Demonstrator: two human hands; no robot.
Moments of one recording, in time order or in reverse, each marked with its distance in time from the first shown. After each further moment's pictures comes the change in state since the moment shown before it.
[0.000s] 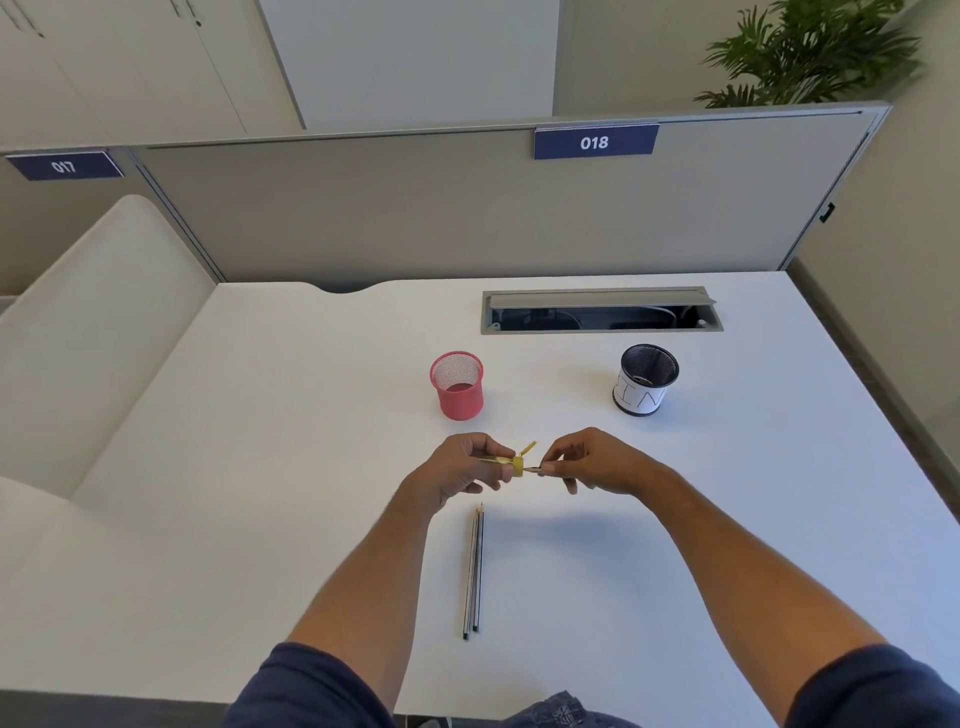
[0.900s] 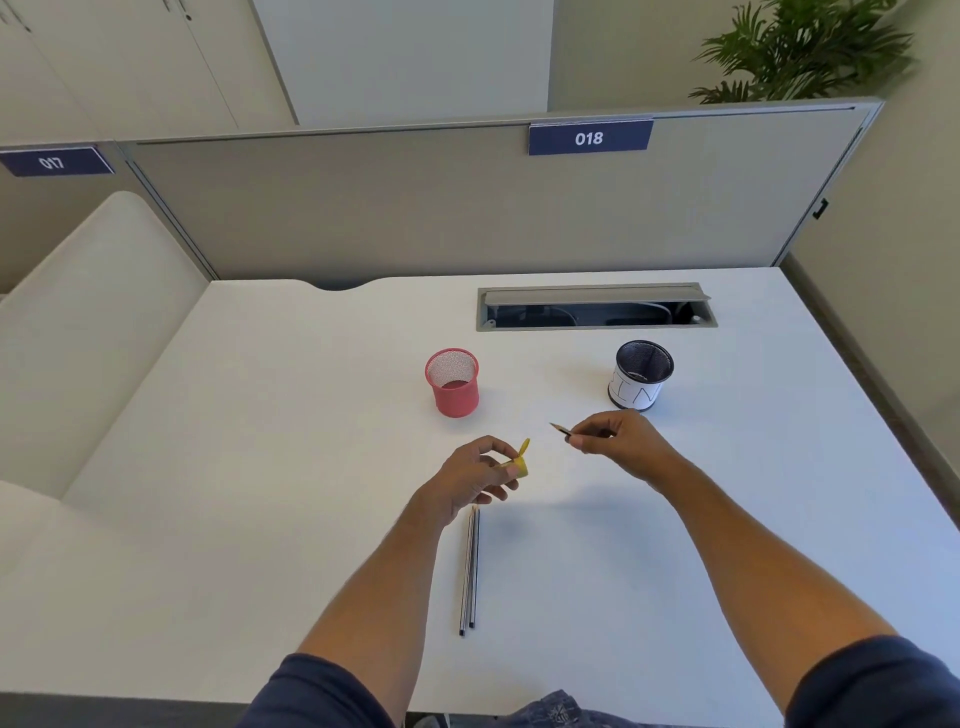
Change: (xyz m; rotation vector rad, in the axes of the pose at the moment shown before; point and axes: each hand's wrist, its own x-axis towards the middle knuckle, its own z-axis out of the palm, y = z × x) left_hand 0.007 -0.017 0.021 -0.062 -0.018 0.008; right_hand -0.006 0.032 -0.020 0.254 0.299 -0.023
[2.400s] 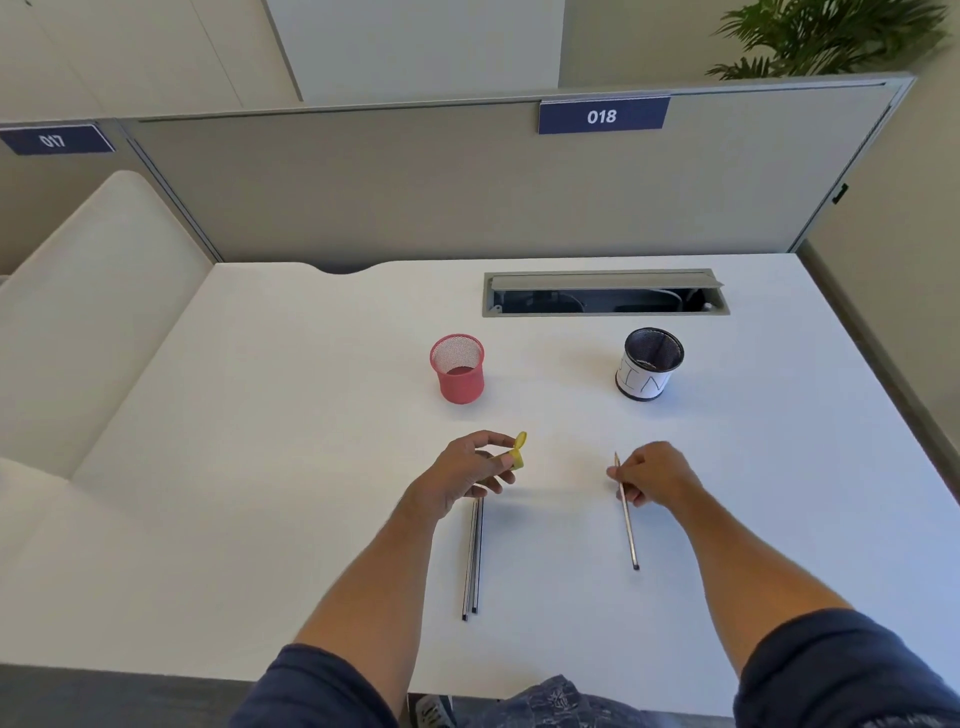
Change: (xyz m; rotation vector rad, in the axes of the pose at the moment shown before) left_hand -0.005 -0.010 -0.009 -0.035 0.007 -0.025; right_hand -0.008 0.068 -0.001 -0.252 0.144 0.470
